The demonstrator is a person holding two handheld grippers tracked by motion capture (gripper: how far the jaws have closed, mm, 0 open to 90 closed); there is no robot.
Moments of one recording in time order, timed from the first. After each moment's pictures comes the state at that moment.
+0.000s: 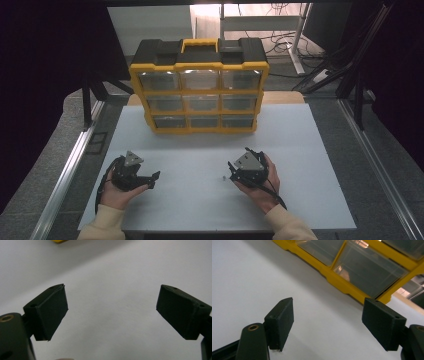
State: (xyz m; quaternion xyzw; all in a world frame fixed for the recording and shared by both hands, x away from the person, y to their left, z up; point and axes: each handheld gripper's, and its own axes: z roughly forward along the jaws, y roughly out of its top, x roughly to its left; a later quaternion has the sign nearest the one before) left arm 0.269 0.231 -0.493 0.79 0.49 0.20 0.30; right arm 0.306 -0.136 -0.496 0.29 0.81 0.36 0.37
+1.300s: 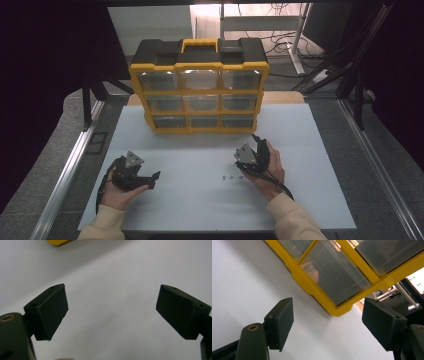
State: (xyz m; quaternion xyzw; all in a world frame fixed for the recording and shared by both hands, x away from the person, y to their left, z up) left arm 0.269 0.227 -0.497 0.80 0.47 0.21 0.30; right arm 0.341 -0.141 -0.496 0.22 0.80 0.26 0.49
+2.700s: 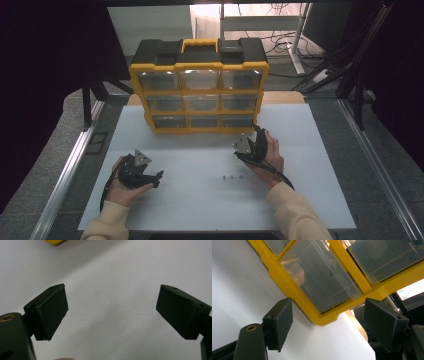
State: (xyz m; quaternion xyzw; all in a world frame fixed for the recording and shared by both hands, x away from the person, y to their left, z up) left arm 0.281 0.218 -0.504 0.82 0.46 0.23 0.26; right arm 0.377 -0.137 -0.500 0.19 0.80 0.22 0.53
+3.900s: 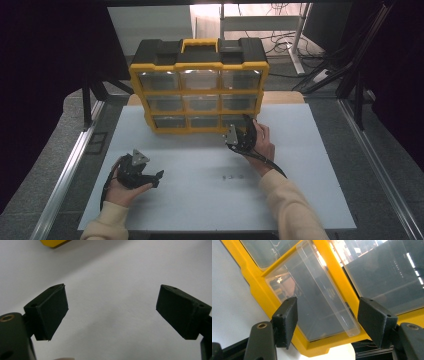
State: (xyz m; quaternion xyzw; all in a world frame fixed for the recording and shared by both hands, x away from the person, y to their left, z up) left arm 0.279 0.221 -0.500 0.81 0.47 0.21 0.28; right arm 0.413 -0.110 -0.501 0.15 0.78 0.20 0.57
